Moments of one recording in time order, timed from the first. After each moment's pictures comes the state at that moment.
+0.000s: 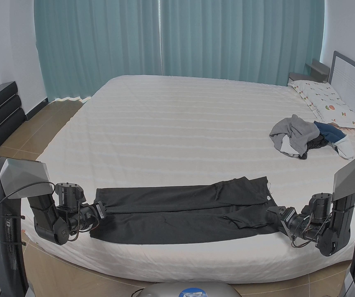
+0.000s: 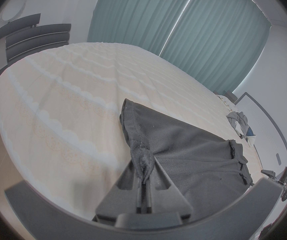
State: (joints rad) left arm -0.08 2.39 -0.60 -1.16 -0.11 -0.45; right arm 0.08 2.37 -0.26 -1.55 0.23 0.97
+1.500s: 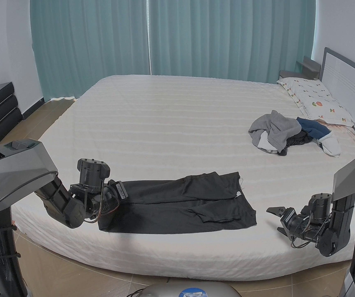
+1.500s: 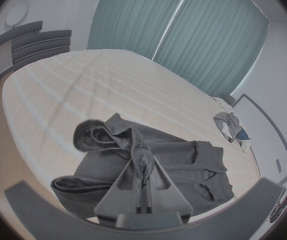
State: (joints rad) left arm -0.29 2.20 -0.81 -0.79 0.12 -0.59; right arm 0.09 2.37 -0.25 -1.55 0.23 0.97
